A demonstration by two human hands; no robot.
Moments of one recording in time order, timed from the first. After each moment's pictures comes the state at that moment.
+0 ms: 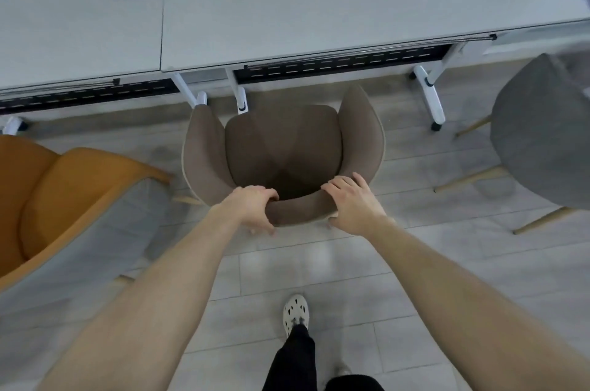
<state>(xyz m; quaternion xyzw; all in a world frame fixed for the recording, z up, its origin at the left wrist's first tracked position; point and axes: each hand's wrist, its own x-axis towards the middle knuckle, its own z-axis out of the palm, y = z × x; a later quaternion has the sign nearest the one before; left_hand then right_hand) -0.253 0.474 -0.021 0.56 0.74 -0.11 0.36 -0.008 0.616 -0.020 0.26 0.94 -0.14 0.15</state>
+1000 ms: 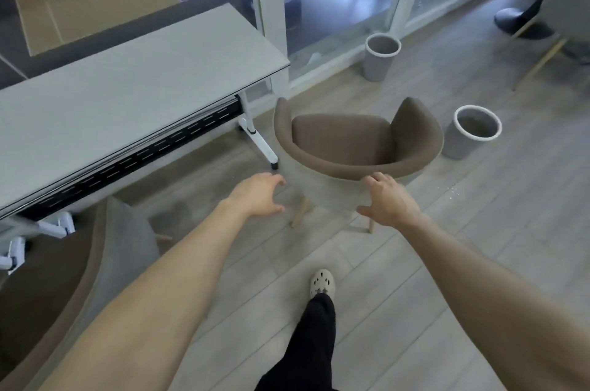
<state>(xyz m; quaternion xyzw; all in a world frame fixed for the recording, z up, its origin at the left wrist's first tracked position) 0.275 0.990 0.049 0.73 0.63 -0.08 0.24 0.605 1.007 0.035 0.60 0.78 -0.16 0.07</state>
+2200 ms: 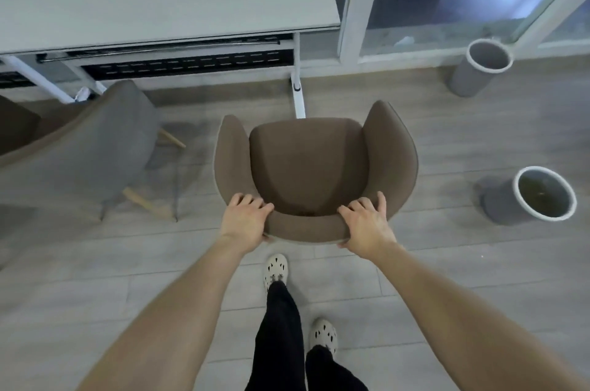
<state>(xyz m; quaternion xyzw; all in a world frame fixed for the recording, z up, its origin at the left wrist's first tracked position) 0.498 0.893 -0.067 0.59 0.78 -0.14 0.13 0.752 1.068 -0.052 0.31 0.92 -0.07 0.21</state>
